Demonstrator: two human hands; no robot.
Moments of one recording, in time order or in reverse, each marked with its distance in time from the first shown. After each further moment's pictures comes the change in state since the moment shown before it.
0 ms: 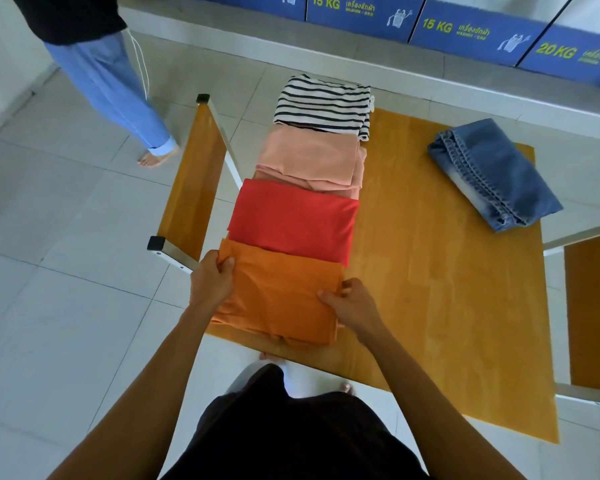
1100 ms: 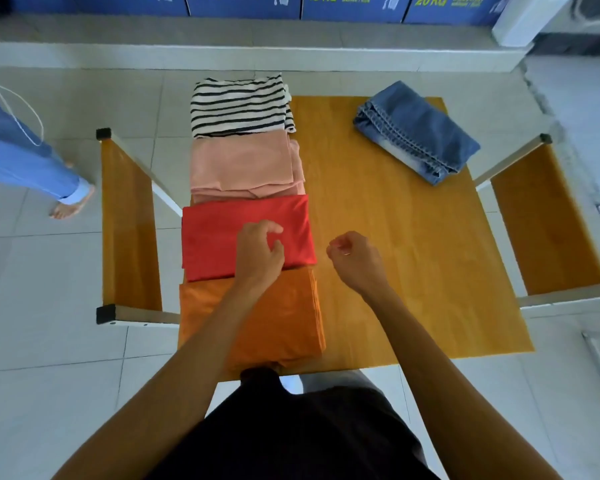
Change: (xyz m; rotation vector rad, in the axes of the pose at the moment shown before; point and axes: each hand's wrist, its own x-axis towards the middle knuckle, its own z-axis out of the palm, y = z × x) left_hand 0.012 0.130 0.061 -0.065 -0.147 0.696; right_hand -0.002 -0.041 -0.052 0.027 0.442 -0.151
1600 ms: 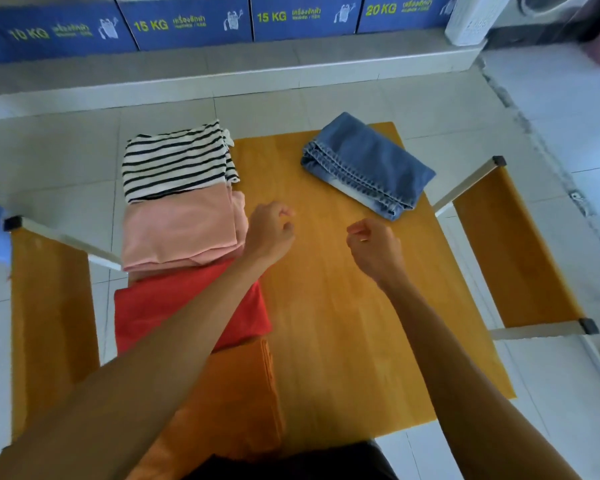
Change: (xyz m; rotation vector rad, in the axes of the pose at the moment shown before) left_hand 0.158 0.110 0.086 0.078 -0.221 0.105; right_hand 0.132 0.015 -0.113 0.033 0.199 0.073
